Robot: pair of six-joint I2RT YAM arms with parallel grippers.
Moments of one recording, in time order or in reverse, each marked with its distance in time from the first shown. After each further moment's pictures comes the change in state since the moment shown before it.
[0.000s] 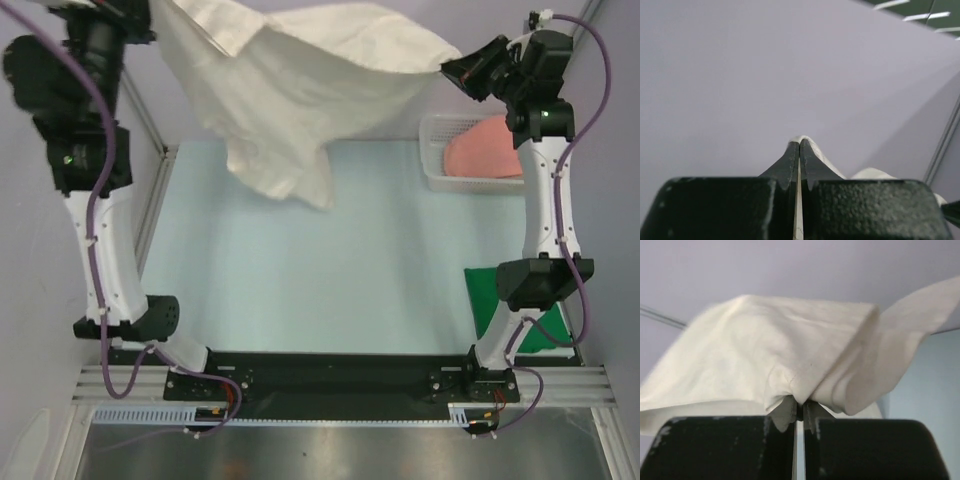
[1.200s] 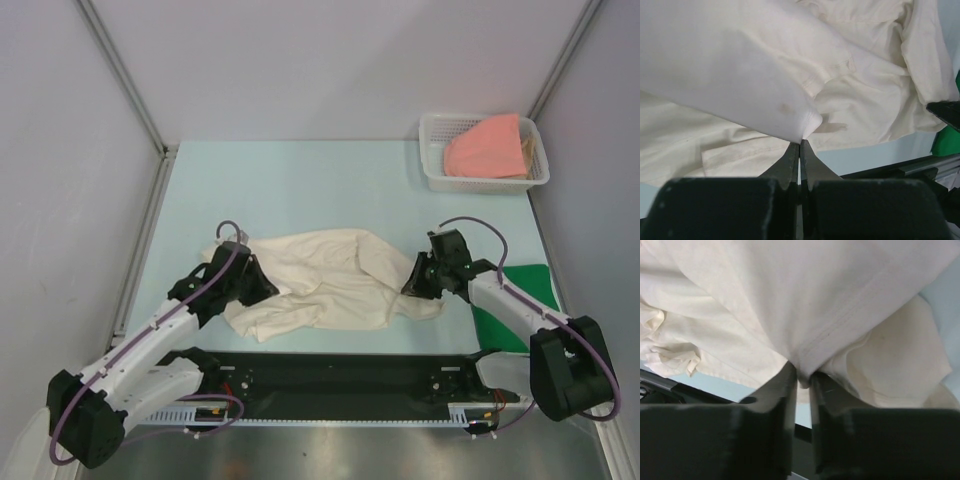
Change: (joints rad) left arm -0.435 -0.753 -1.866 -0.233 -0.089 -0.568; right arm 0.321 -0.654 -1.687 0.161 0.241 -0.218
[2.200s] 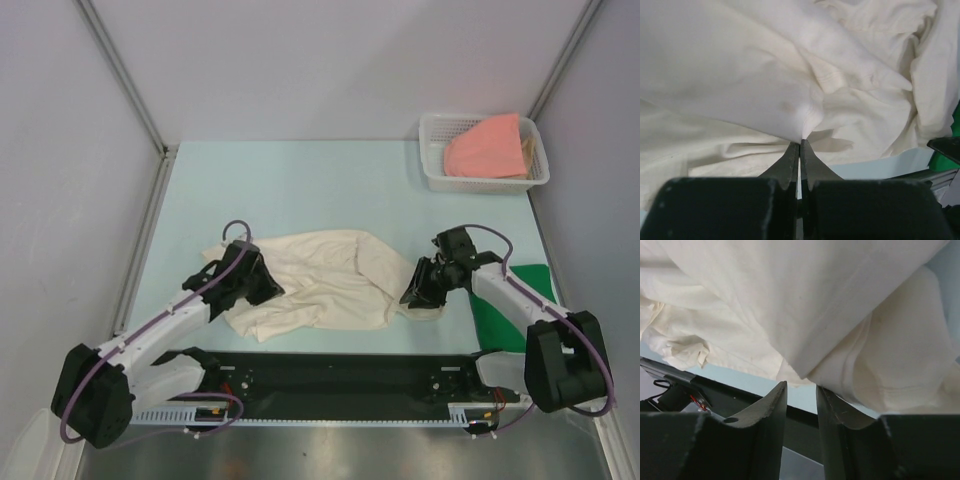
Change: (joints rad) left arm 0.000 0.146 -0.037 0.128 0.002 -0.079; right arm -0.074 0.018 0.062 -0.229 -0.187 0.005
